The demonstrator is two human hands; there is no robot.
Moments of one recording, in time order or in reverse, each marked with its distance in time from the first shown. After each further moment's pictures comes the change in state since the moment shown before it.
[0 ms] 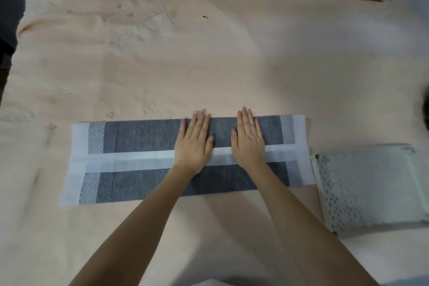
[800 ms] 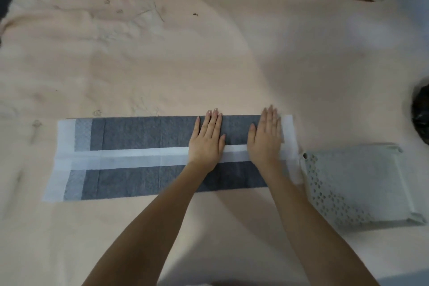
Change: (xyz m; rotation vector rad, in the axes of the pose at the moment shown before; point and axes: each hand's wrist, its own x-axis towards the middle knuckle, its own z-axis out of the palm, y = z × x) left_hand 0.017 0.056 0.015 0.029 -0.073 0.038; right_hand -0.004 0.055 -0.020 0.099 0.110 0.211
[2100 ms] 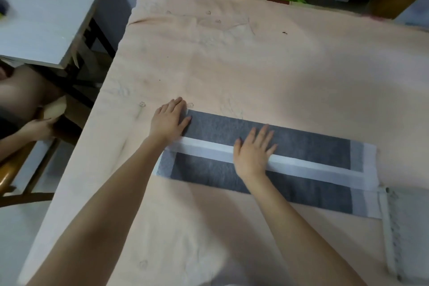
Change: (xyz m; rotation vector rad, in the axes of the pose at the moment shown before) left_hand -0.075 -0.286 -0.060 -0.127 0.066 -0.342; right_hand -0.068 -0.222 0.032 -0.163 -0.332 -0.055
